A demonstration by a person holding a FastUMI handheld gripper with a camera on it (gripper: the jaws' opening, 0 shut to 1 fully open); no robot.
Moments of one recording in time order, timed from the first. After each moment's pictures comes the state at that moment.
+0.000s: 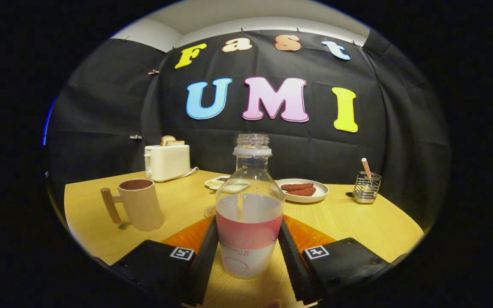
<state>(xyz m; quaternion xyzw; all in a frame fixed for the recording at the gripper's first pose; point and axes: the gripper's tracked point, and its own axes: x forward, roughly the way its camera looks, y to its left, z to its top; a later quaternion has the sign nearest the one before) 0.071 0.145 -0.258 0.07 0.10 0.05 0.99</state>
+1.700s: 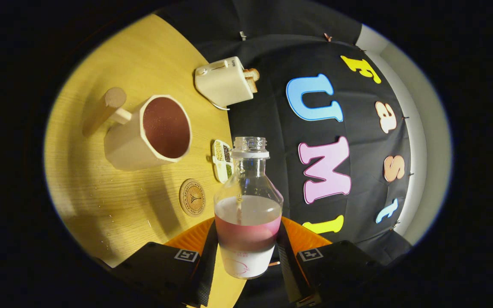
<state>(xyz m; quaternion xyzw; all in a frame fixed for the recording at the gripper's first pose) 0.115 0.238 -0.194 -0.56 0.16 0.08 0.81</state>
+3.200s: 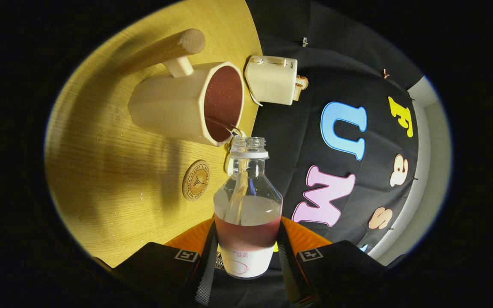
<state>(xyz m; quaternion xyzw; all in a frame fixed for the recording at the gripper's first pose) 0.124 0.243 -0.210 -0.70 0.15 0.12 0.69</state>
